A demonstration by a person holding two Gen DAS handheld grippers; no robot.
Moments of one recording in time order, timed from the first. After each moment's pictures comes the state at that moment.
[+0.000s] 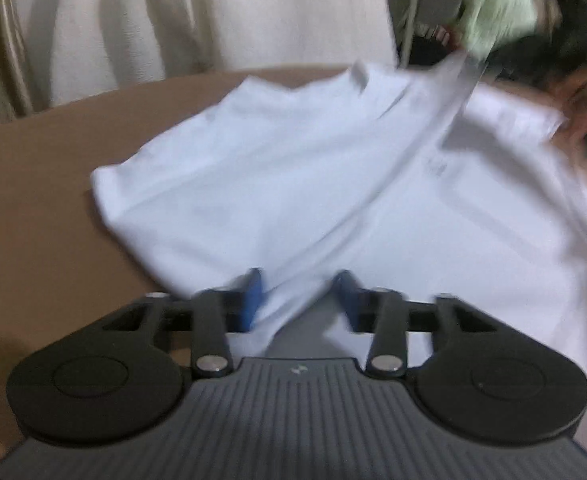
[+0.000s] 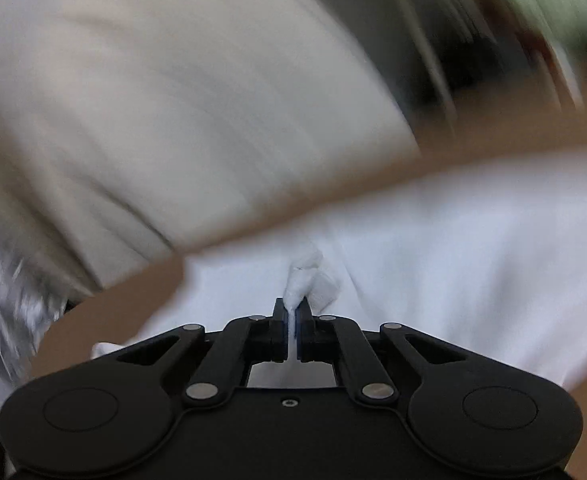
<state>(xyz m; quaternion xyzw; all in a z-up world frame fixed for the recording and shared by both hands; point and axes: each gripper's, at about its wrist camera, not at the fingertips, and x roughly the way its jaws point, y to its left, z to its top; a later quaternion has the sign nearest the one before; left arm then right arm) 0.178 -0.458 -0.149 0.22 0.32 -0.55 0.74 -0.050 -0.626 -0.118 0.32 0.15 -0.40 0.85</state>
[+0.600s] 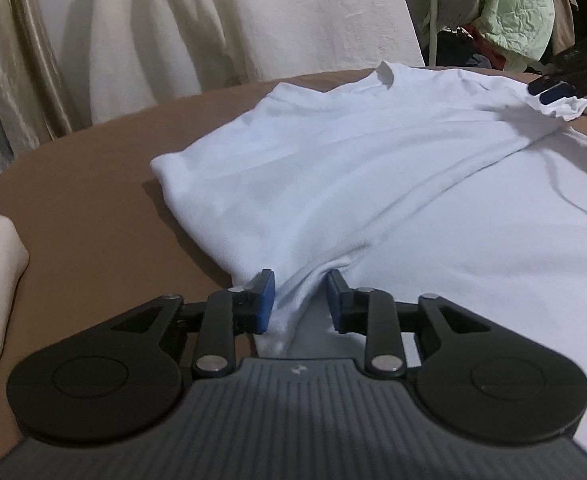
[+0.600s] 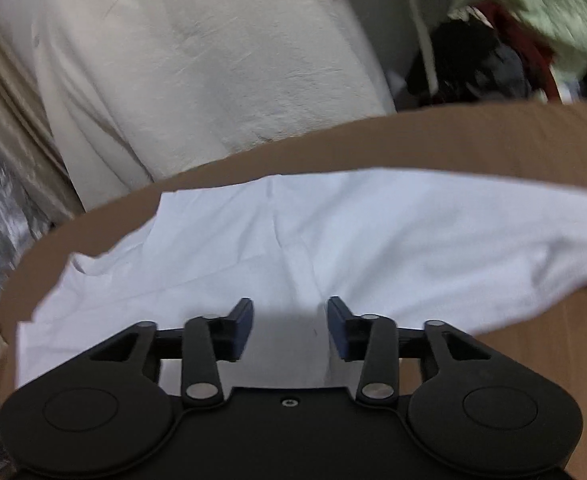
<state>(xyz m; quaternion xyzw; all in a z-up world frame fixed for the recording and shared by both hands) 0.170 -0.437 -0.153 0.23 0.27 -0.51 0.79 -0.095 -0.634 -0.127 0.34 0.28 -0.38 0.82</state>
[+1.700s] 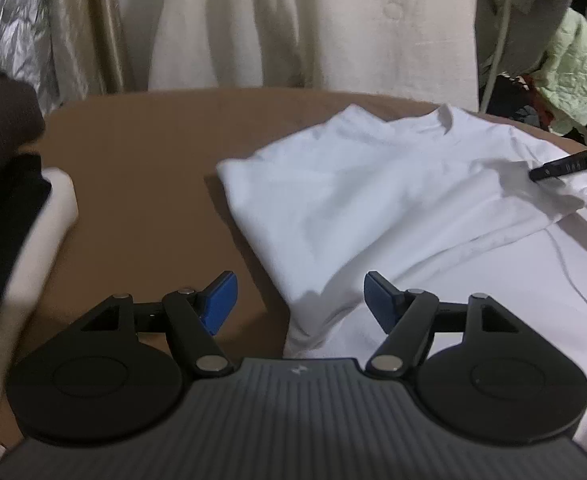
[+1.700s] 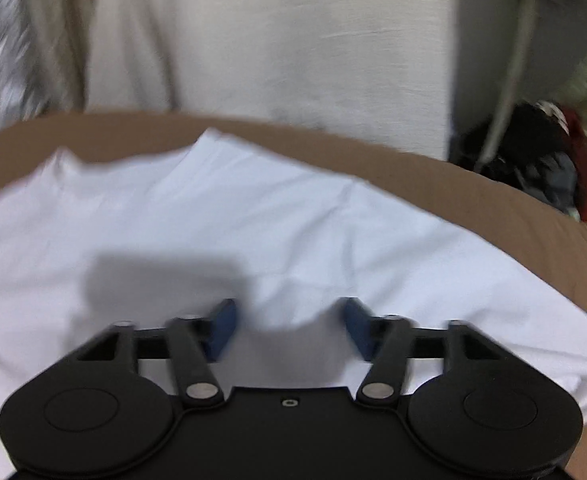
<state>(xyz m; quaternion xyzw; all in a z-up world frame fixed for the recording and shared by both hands) 0.204 -0.423 -0.120 0.14 0.33 -0.44 0.82 -0.007 -0.609 -0.129 0.14 0.40 -0.35 0.84</state>
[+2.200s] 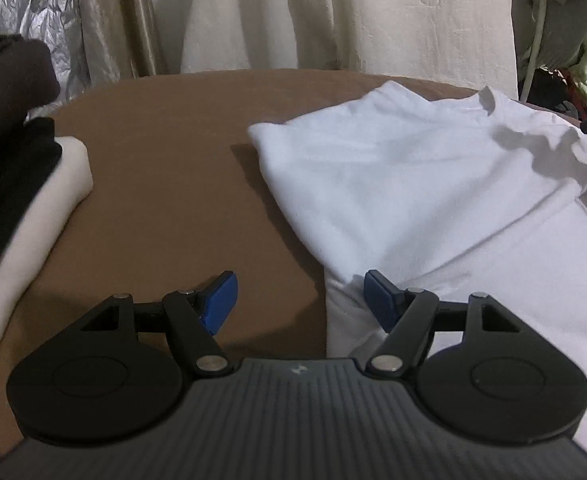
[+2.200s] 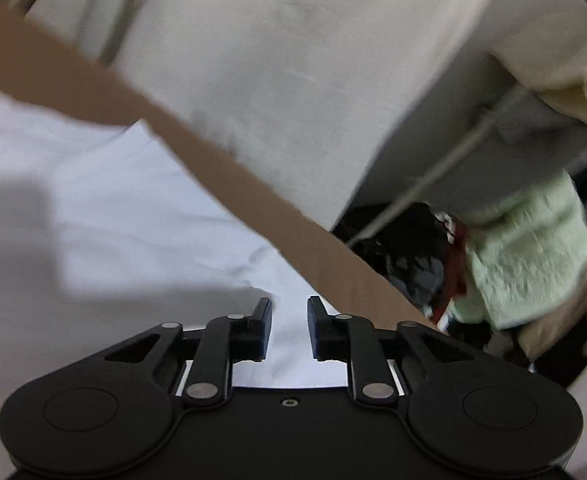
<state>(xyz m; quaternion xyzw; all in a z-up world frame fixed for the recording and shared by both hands) 0.203 -0.430 -0.148 0.15 0.32 -0.39 0.85 0.047 -0.607 -0.122 -0.06 0.44 -0.50 0.74</state>
